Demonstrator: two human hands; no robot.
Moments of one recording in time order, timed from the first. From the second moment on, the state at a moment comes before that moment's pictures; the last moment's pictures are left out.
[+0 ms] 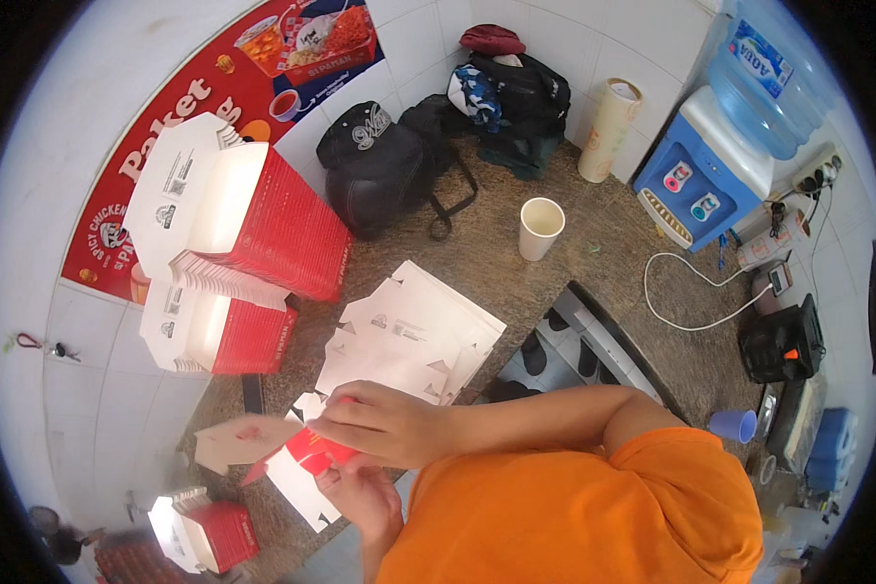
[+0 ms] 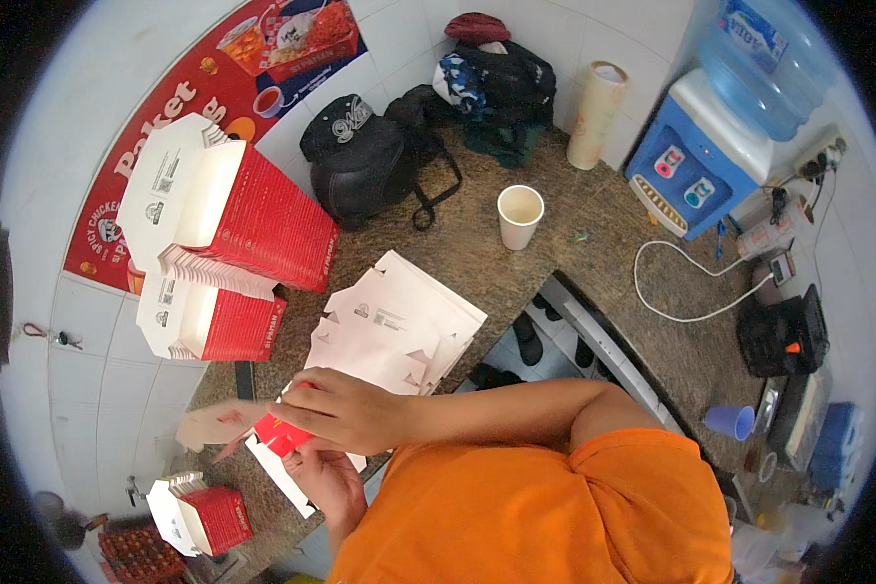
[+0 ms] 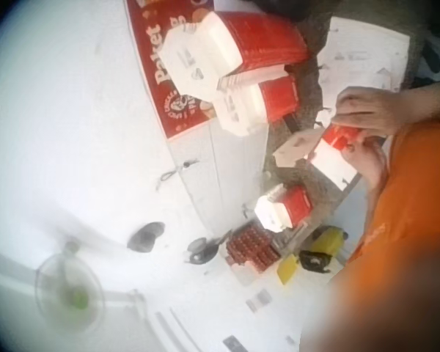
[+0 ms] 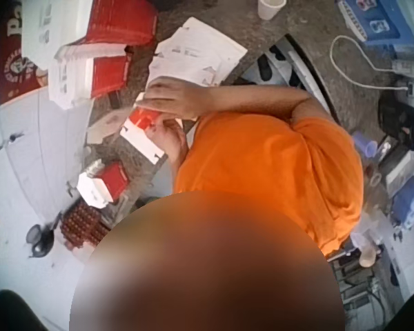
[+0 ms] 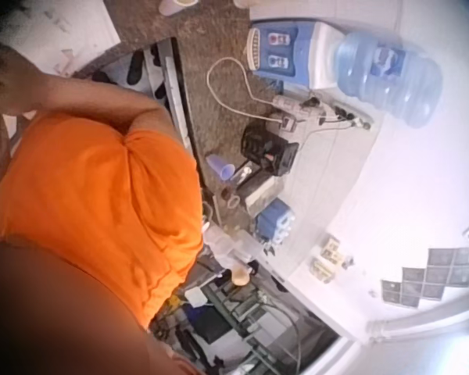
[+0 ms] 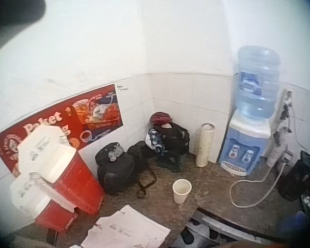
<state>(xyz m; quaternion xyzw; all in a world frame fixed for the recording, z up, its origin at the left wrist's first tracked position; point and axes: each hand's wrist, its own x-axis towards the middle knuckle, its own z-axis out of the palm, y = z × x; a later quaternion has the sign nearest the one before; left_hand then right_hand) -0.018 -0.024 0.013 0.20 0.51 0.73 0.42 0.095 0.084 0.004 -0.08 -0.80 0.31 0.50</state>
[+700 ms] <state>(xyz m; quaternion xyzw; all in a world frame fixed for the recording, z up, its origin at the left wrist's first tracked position) -0.036 -0.072 0.010 0.23 0.60 0.58 0.50 0.130 0.110 0.002 -0.21 -0.72 0.61 0.25</state>
